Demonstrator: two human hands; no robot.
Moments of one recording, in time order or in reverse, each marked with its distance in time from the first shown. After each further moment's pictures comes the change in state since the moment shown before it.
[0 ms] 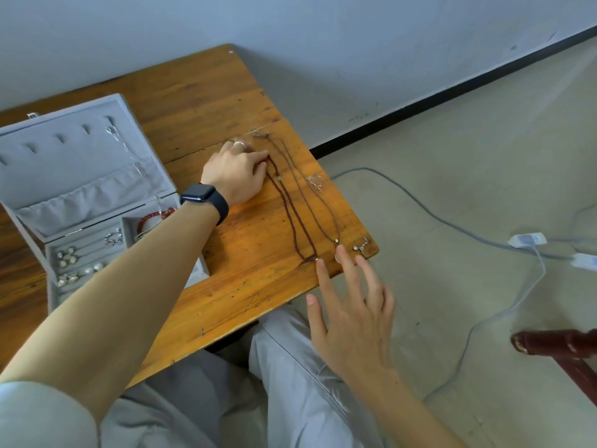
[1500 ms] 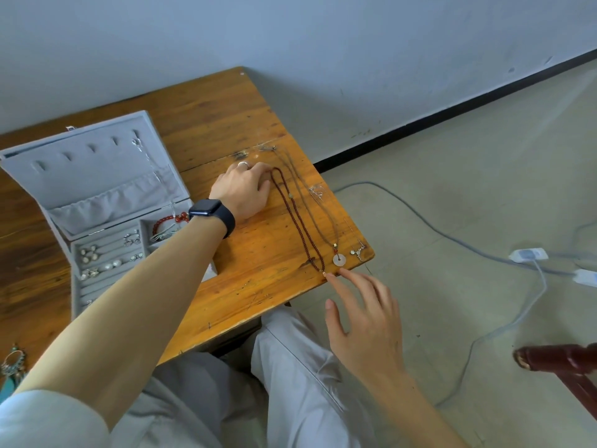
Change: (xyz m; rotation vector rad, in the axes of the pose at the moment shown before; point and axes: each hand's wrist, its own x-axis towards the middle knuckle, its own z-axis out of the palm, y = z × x) left_hand -0.029 0.014 -0.015 -0.077 -0.075 -0.060; right_hand -0.009 0.028 -0.006 0.312 0.082 -0.041
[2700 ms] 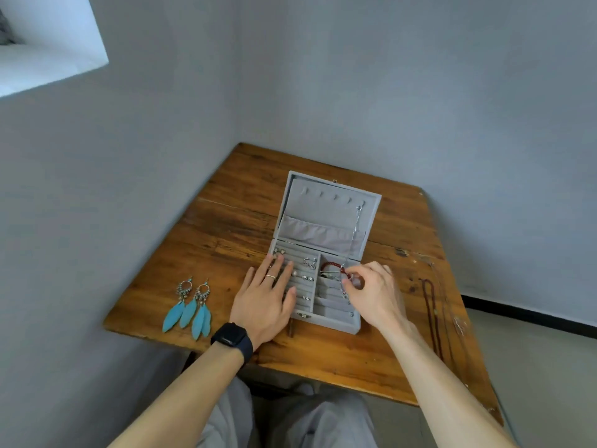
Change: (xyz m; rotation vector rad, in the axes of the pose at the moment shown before) left_hand -0.233 -0.139 0.018 -0.072 0.439 -0.434; right_hand 0.181 -0.181 0.085 0.022 -0.404 -0.376
